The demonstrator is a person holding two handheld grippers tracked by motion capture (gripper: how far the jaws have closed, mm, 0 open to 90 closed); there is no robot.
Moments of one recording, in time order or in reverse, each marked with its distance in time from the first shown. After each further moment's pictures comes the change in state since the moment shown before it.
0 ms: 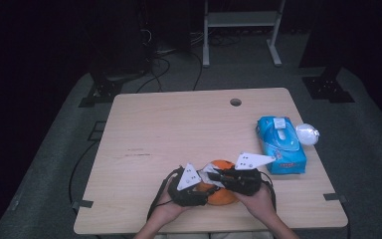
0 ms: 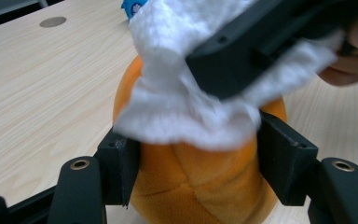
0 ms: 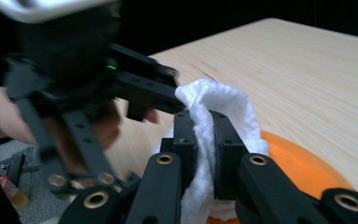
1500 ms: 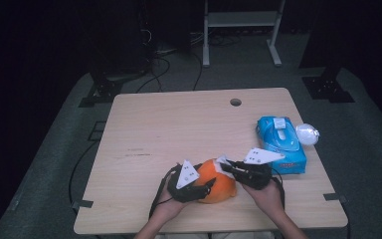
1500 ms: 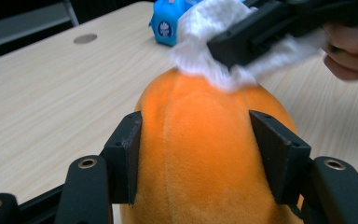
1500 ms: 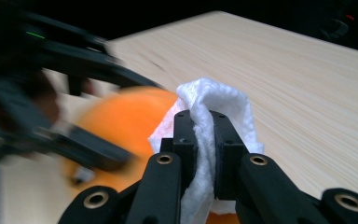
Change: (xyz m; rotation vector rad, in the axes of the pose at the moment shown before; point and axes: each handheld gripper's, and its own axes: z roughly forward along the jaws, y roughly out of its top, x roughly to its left) left arm 0.006 0.001 0.001 -0.045 0.067 -0.004; right arm -0.025 -0.009 -0.015 0.023 -0.185 -0.010
